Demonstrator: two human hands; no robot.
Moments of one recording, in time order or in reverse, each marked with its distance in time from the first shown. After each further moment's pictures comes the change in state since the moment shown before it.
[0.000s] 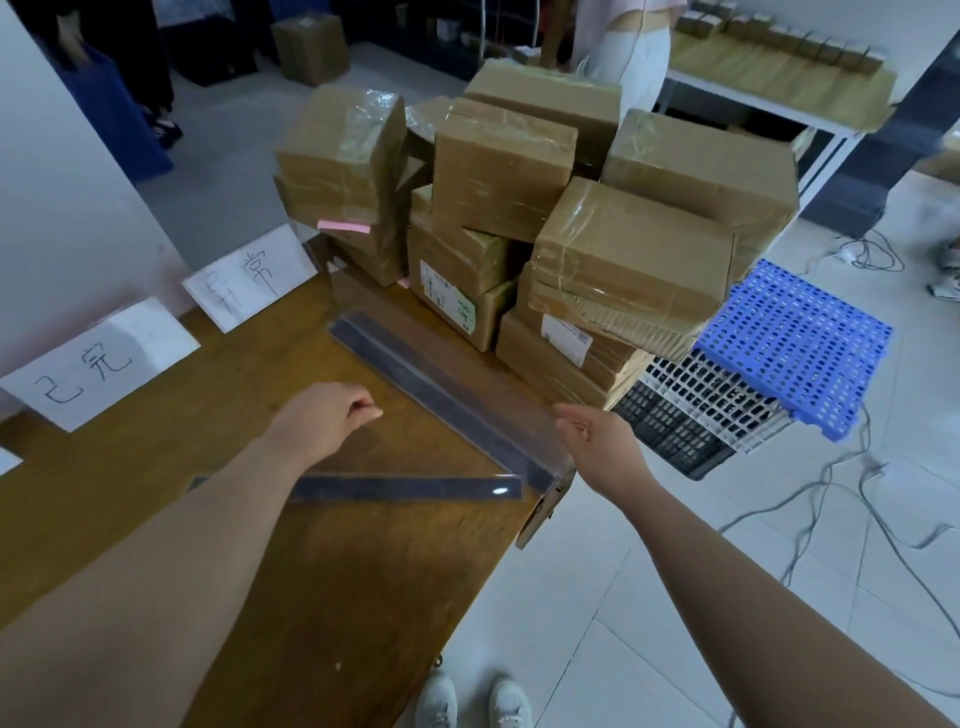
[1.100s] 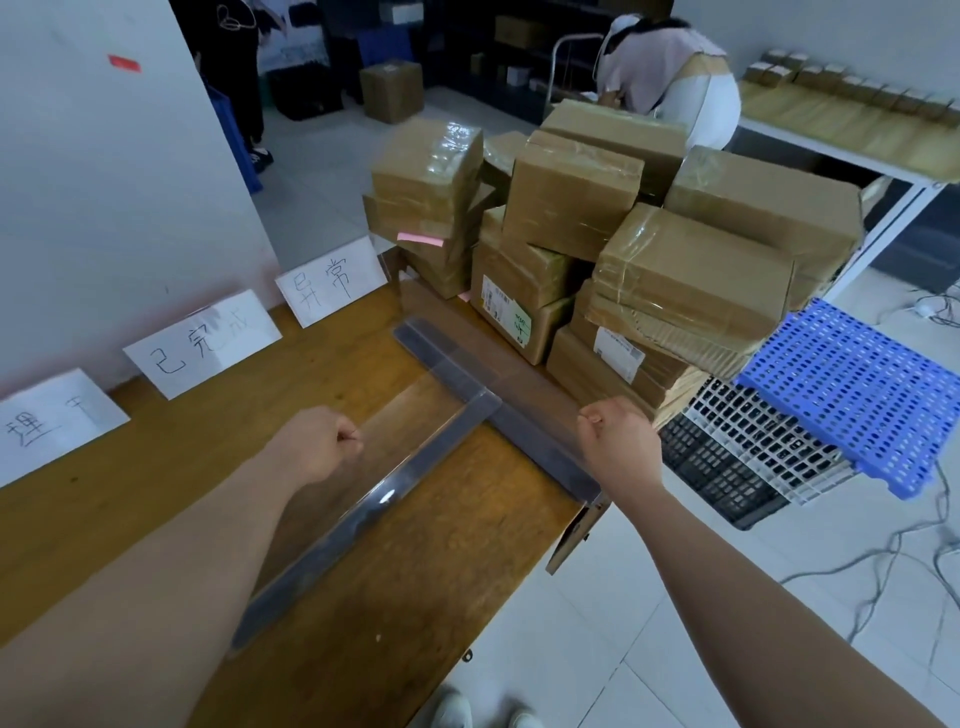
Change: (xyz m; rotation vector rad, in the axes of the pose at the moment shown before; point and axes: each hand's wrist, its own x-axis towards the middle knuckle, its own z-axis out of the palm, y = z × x) left_hand -0.080 -0.041 -0.008 -0.166 -0.028 -0.335; right_hand 0.006 -0.015 0.032 -0.239 0.261 -0.227
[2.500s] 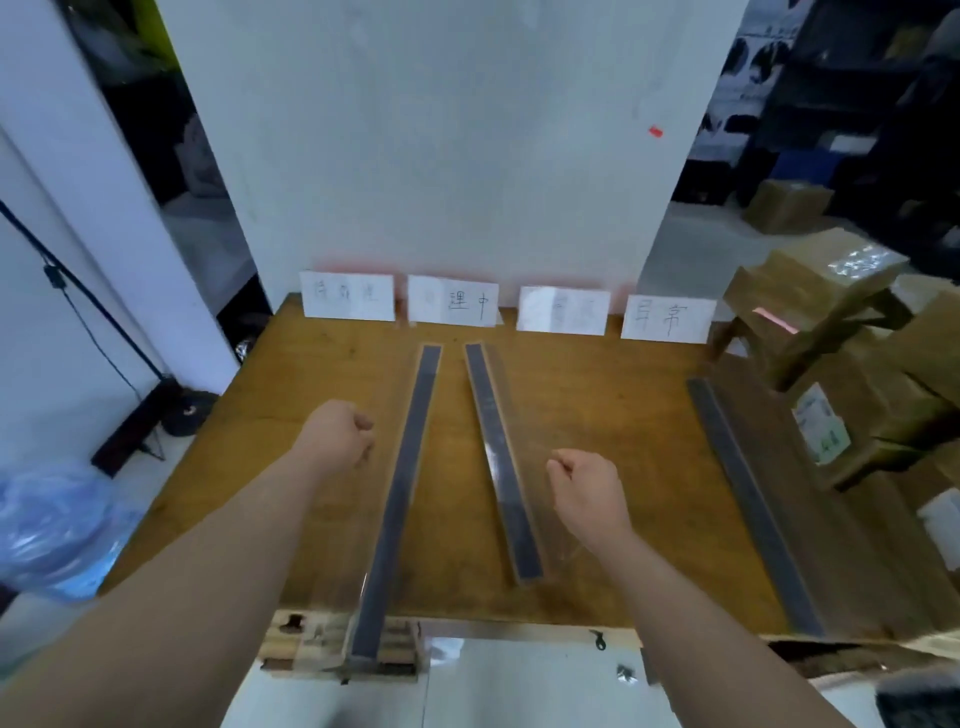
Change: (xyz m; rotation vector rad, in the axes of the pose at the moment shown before) left_hand -0.317 -0.139 0.033 -0.595 0.578 -0.790; right_hand -0.162 -0.197 0.066 0.164 -0.613 -0.634
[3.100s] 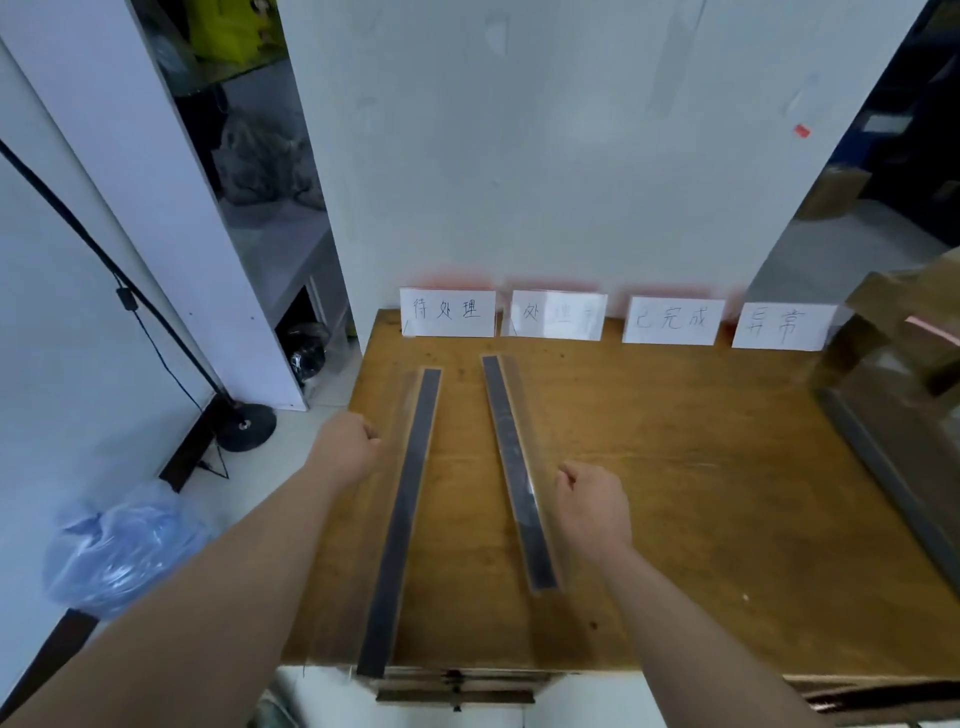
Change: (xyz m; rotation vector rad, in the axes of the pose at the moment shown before) left_hand 0.094 -0.141 -0.144 0.190 0.024 0.065; right_hand 0.025 -0.182 0.148 -0.053 -0.001 0.181
